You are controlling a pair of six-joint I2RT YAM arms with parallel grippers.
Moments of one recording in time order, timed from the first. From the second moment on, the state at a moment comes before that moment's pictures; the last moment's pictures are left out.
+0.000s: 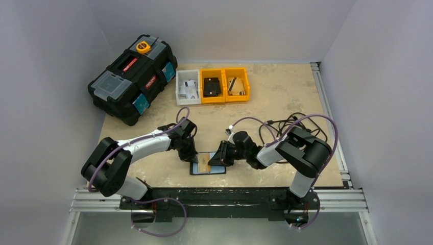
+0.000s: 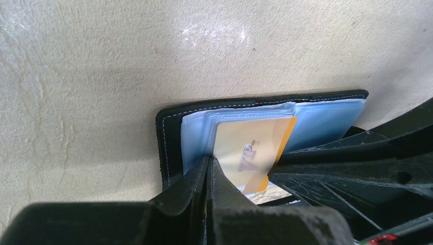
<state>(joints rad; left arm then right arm) -0.63 1.46 0.72 -0.51 0.16 -0.89 0.85 1.74 0.49 0.67 -0.42 1.15</state>
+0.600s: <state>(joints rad) -0.63 1.46 0.72 -0.51 0.16 -0.89 0.81 1.72 0.44 0.70 -0.44 1.17</state>
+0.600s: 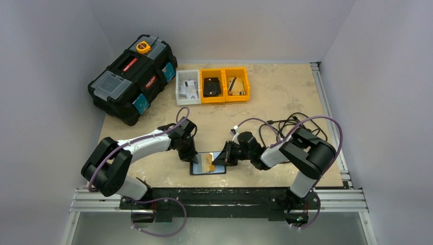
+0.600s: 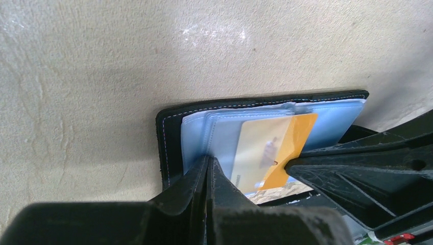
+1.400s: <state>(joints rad) -0.62 1.46 0.72 -0.51 0.17 -0.89 0.79 1.78 0.45 0.75 -0.47 1.16</state>
